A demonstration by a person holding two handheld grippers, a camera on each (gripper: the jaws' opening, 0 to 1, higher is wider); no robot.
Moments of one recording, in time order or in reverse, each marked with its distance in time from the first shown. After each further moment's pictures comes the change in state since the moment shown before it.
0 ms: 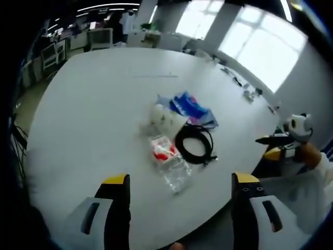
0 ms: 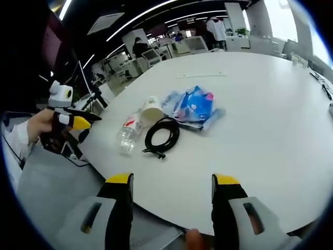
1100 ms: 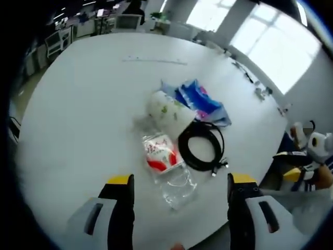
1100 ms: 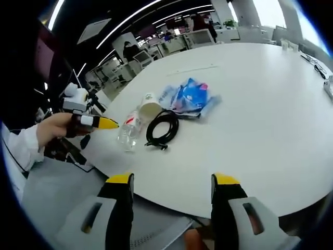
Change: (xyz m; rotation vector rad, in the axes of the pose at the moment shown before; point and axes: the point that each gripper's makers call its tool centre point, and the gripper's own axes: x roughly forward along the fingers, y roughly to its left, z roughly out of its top) left arm 0.063 0.001 -0.003 -0.079 0.079 0.053; right arm -0.003 -0.002 -0.020 0.114 0.006 -0.005
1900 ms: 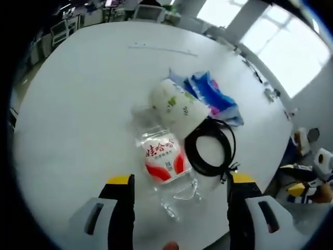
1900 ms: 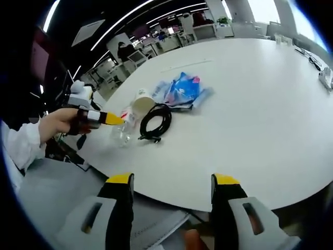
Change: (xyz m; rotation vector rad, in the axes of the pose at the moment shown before) left arm 0.031 0.002 -0.006 -0.066 0.053 0.029; right arm -0.004 -0.011 -0.020 0.032 0.008 -0.033
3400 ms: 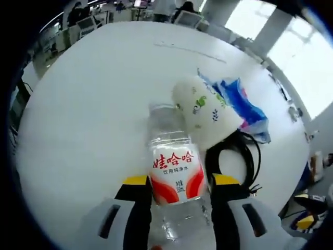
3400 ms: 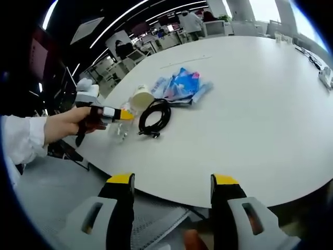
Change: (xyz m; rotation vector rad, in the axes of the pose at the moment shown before) left arm 0.027 0.022 0.001 -0.145 -0.078 0.171; right arm 0.002 0.000 -0.009 0.003 0.017 -0.008
